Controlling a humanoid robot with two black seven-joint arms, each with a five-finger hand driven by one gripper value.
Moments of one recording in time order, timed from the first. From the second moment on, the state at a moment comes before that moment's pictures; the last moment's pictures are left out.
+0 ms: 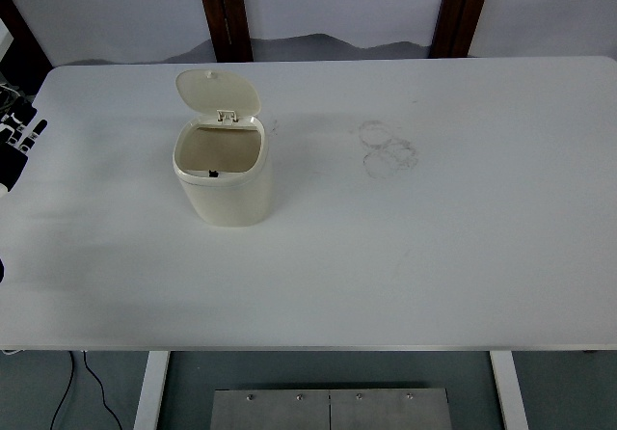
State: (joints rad) left arm -0.64 0.53 -0.74 -0.44 -0.25 -0.52 -0.25; right arm 0.00 0.00 0.29 0.15 -0.26 -0.02 0.03
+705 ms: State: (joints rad) left arm -0.77 0.61 -0.73 -0.44 -0.14 -0.50 -0.24; right arm 0.00 0.00 0.29 0.15 -0.26 -0.02 0.03
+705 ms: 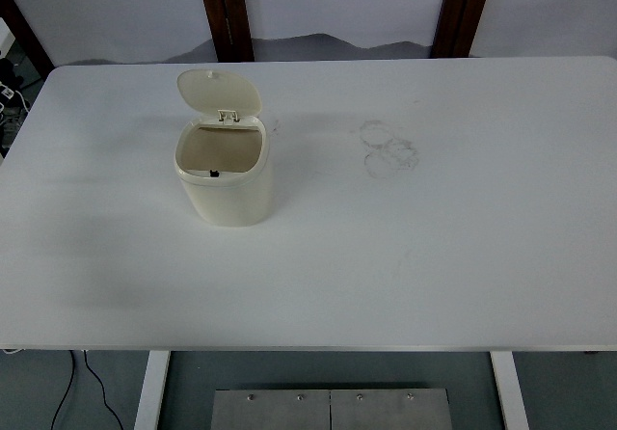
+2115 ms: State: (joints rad) left arm -1.68 0.59 0.36 -0.86 0.12 -0.52 -0.02; right arm 0.00 0.00 0.29 0.15 -0.26 -0.02 0.03
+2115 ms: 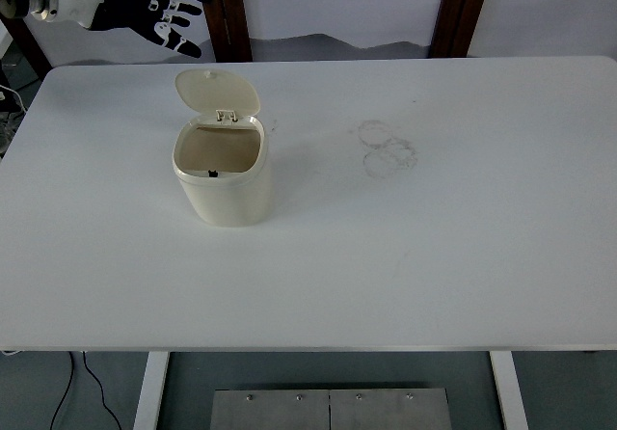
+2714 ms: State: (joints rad) left arm -1.73 0.57 0.36 -1.02 0.18 -0.59 0.11; right arm 0.00 0.00 0.29 0.15 -0.26 -0.02 0.03
